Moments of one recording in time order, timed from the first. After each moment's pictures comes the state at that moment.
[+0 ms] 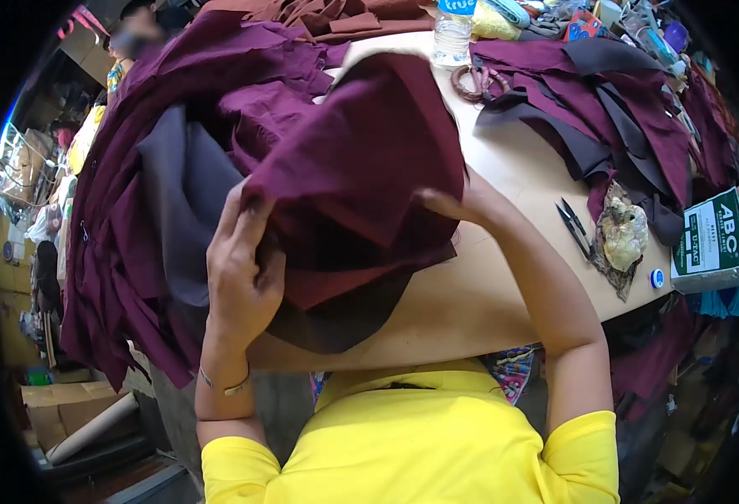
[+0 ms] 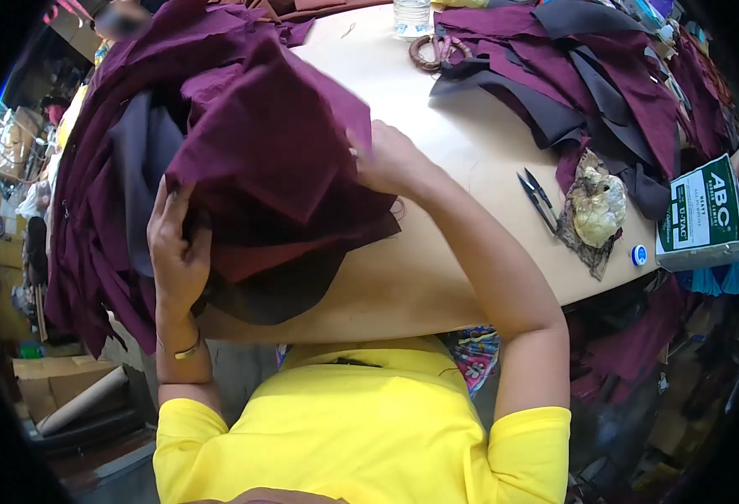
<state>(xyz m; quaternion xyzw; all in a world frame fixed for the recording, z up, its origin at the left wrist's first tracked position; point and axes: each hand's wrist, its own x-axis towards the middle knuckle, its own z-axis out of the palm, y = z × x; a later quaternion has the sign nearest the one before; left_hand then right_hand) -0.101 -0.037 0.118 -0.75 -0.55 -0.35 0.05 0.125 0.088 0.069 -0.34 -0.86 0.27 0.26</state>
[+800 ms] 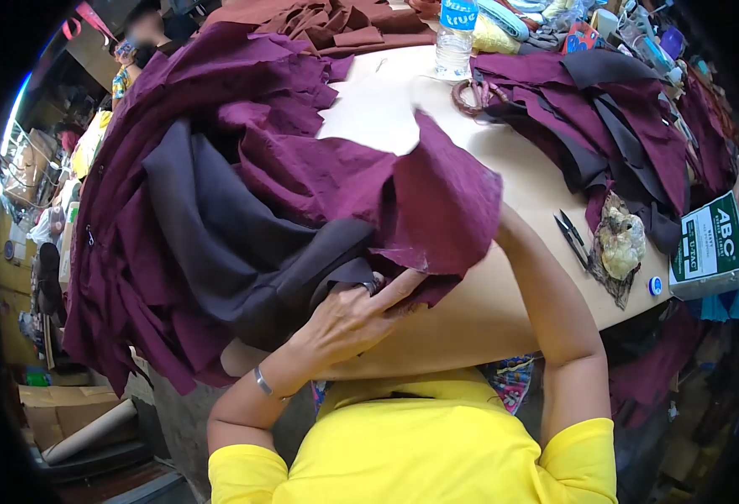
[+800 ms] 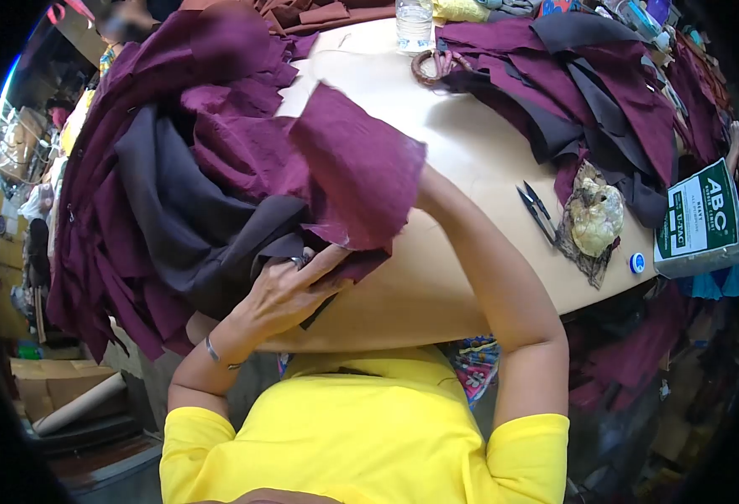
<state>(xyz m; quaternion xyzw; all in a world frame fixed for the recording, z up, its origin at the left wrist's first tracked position) -0.049 -0.040 0.051 -0.90 -0.38 -0.22 0.02 0.124 0.093 0.066 -0.28 -0.71 0.55 0.34</state>
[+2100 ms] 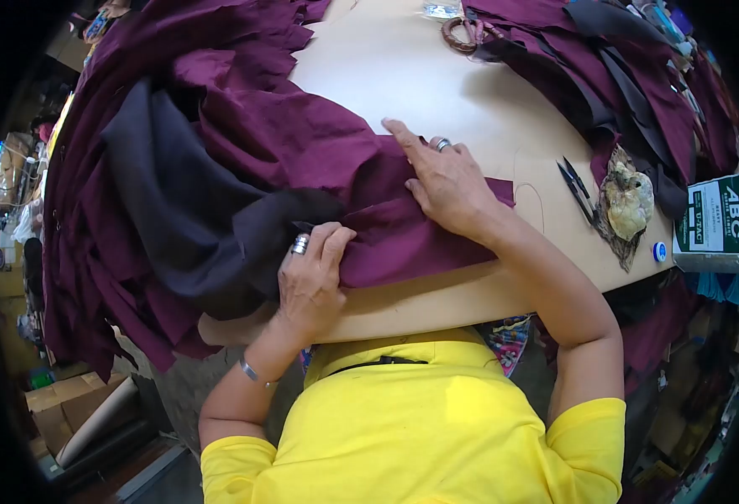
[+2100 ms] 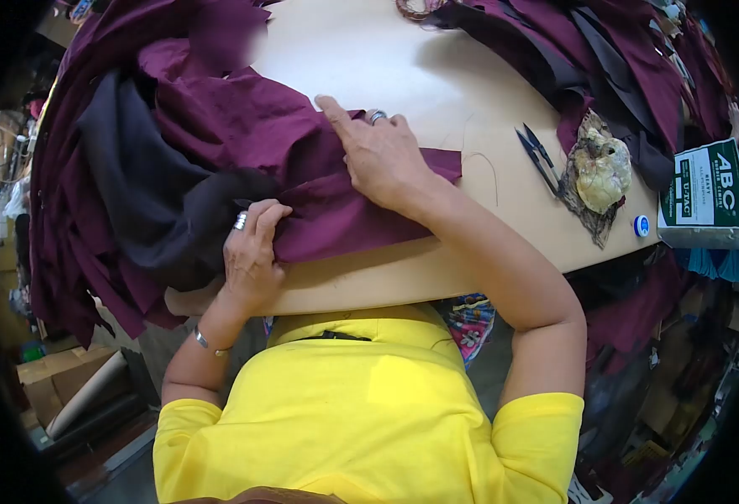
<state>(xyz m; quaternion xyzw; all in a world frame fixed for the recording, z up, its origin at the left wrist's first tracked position) -0.059 -0.065 0.016 -0.79 -0.56 -0.24 -0.05 0.129 0.060 0.021 -0.43 -0.88 0.12 0.14</state>
